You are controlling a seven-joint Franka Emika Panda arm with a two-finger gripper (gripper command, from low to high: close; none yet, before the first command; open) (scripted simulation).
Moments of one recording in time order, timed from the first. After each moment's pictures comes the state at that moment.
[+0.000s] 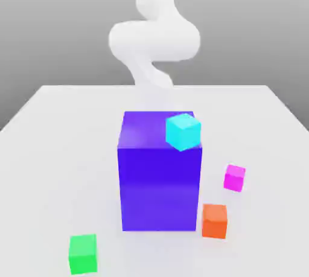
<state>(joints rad) 0.05 -0.74 0.01 -2.37 0.02 2.36 0.75</state>
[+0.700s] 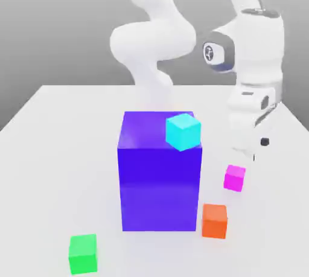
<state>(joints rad) 0.55 -0.16 0.20 -2.96 0.12 2.87 0.36</state>
